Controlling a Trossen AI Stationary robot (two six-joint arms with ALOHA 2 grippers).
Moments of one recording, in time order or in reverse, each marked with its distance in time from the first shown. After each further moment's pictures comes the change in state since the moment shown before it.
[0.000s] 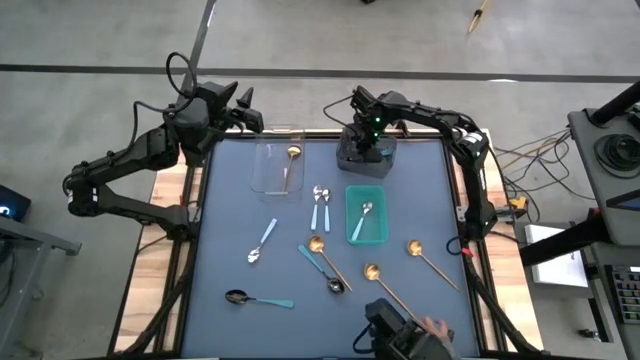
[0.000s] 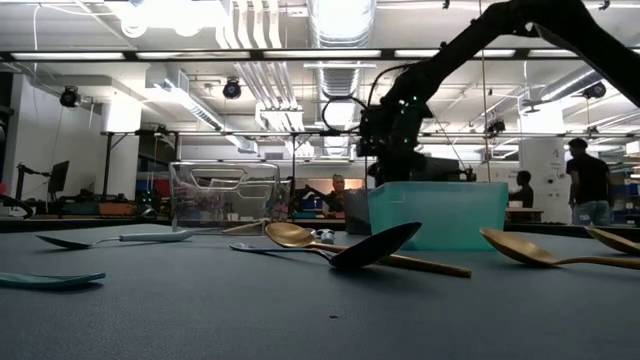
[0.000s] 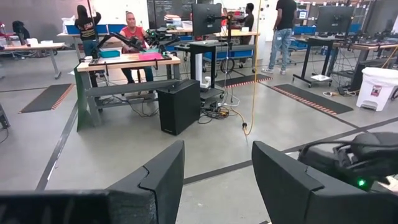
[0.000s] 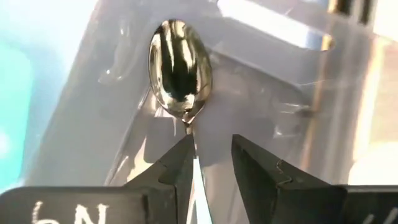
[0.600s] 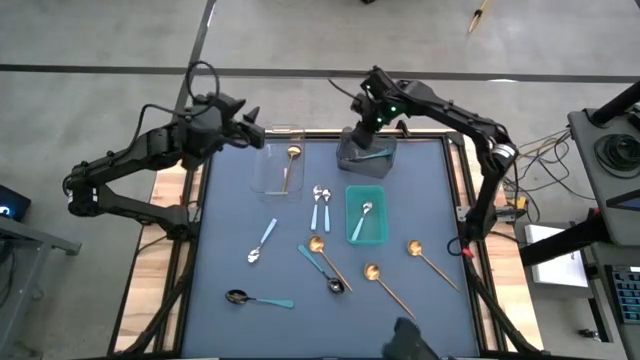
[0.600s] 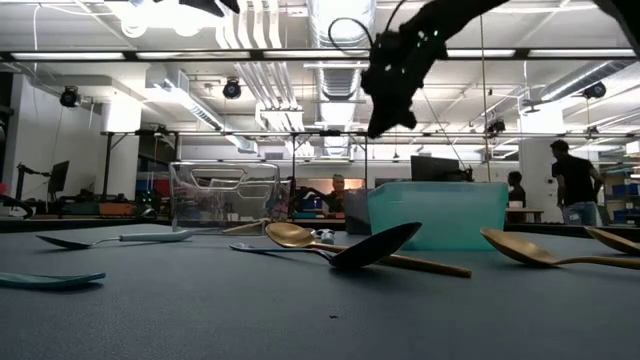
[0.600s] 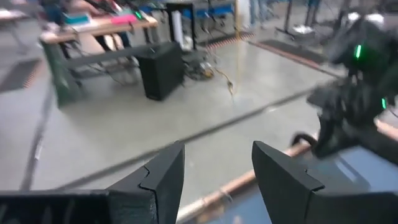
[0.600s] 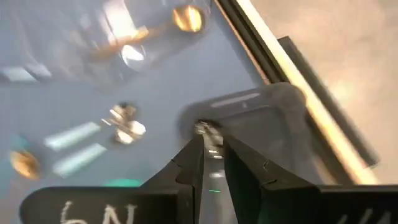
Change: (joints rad) left arm 0.000 0.000 0.000 -0.252 0.140 -0.121; right arm 0.069 -0.282 0.028 0.008 0.000 0.793
